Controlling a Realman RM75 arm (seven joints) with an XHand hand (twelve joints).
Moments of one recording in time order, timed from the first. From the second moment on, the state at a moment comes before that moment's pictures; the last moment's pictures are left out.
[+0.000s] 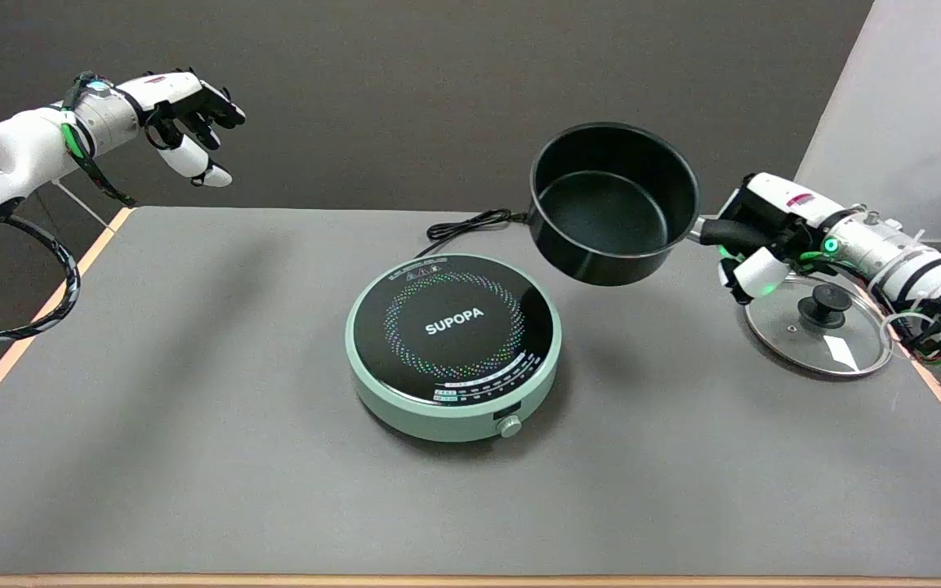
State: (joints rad) arm -0.42 -0.55 -1.28 1.71 2.74 0.08 -1.27
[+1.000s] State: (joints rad) arm -0.23 -0.43 -1.54 1.79 2.75 0.06 -1.11
